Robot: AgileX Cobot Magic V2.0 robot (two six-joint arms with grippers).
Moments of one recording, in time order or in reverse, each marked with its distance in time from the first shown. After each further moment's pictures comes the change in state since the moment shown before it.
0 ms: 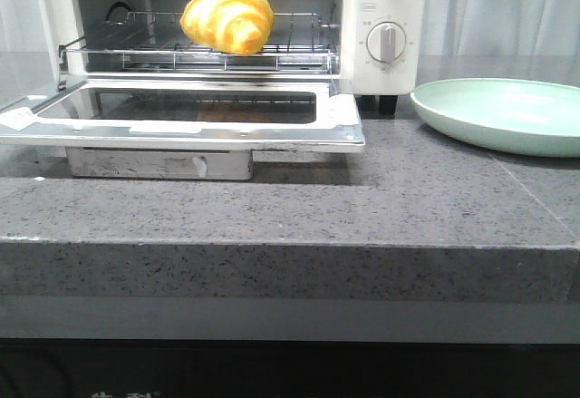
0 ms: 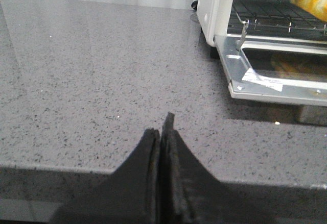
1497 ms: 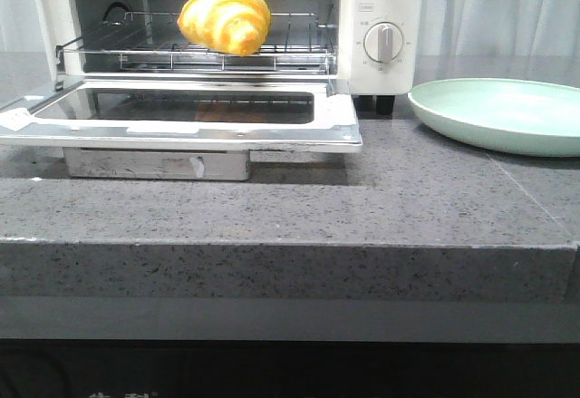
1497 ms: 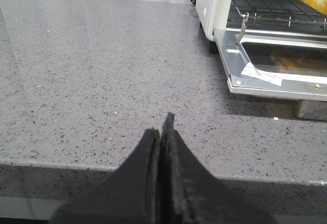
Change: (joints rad) left arm 0.000 0.000 0.000 0.000 0.012 0.000; right arm -0.174 -0.273 0.376 0.251 -0.284 -0.413
